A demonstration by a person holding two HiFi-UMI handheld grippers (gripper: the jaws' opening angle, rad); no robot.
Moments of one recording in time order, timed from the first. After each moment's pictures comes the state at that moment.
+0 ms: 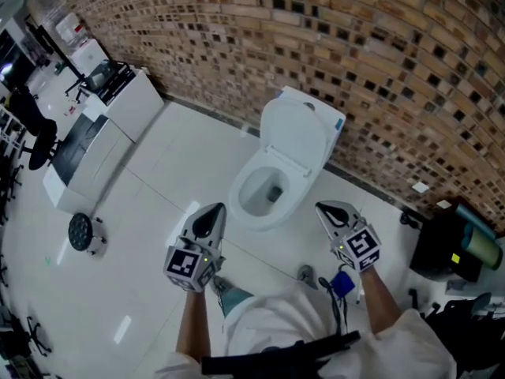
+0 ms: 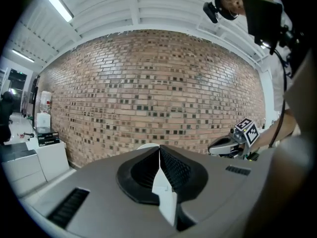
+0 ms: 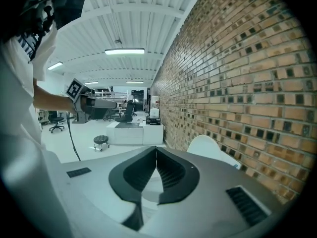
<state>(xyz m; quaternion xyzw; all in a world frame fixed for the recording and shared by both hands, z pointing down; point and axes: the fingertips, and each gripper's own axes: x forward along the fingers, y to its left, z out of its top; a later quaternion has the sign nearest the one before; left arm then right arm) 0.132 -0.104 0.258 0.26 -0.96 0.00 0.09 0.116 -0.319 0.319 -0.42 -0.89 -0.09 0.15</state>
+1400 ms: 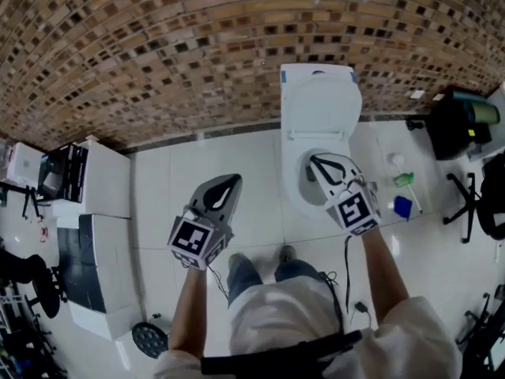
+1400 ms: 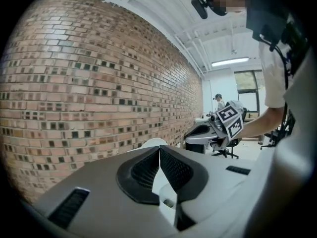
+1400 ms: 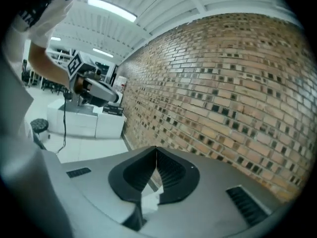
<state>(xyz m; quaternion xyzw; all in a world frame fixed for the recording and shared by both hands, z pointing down) -0.130 0.145 0.266 0.60 -0.79 0.07 0.09 -0.084 0.002 0.299 -0.12 -0.96 -0.20 0.16</state>
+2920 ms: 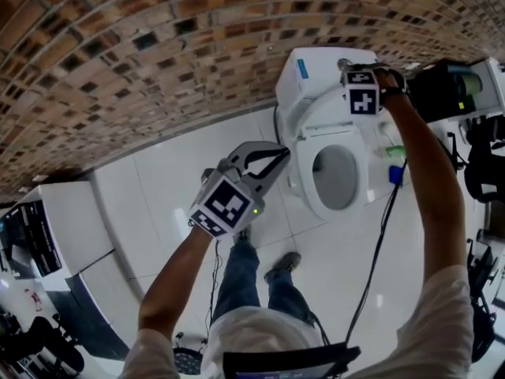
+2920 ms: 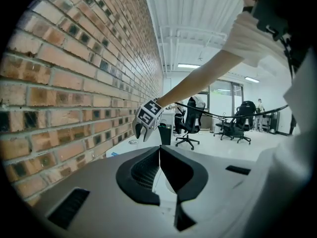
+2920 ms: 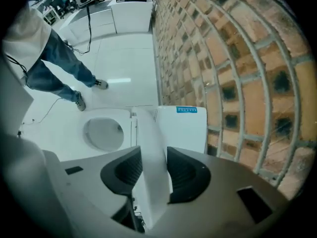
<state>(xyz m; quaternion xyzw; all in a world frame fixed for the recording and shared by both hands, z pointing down) -0.351 0.026 0.387 0.80 -0.58 0.10 0.11 -0.365 -0.215 0.489 -0.21 -0.57 -0.45 0.65</state>
